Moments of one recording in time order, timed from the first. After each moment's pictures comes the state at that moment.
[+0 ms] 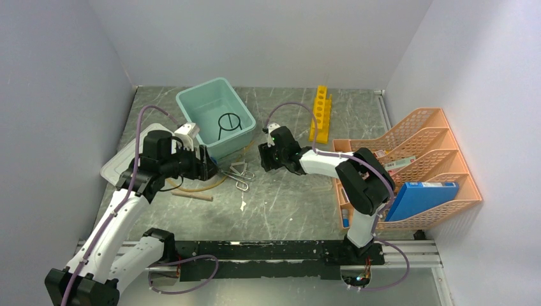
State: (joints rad) left arm -0.27 0.86 0.80 -0.56 0.44 -0.24; right arm 0.67 1.81 0.99 0.05 -0.04 0.18
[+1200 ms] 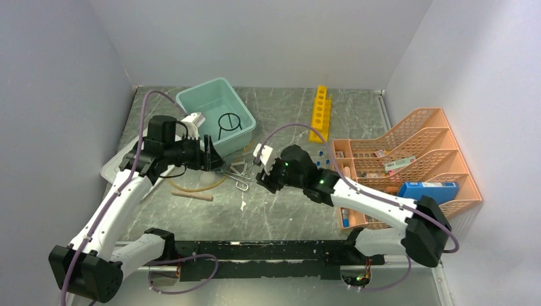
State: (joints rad) left arm -0.27 1.02 0.96 -0.64 0.53 -0.26; right arm 0.89 1.26 0.80 -0.07 -0.11 -0.21
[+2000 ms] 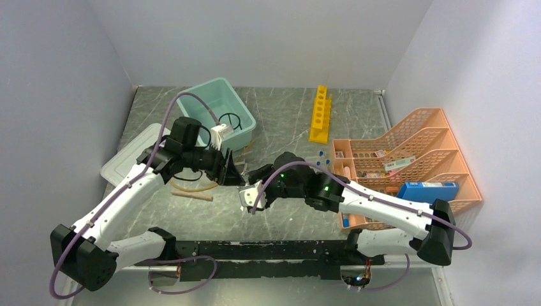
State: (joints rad) left arm -0.47 1.11 0.99 -0.64 0.77 -0.23; right arm 1.12 1.16 0.94 -0.30 -0.17 -1.00
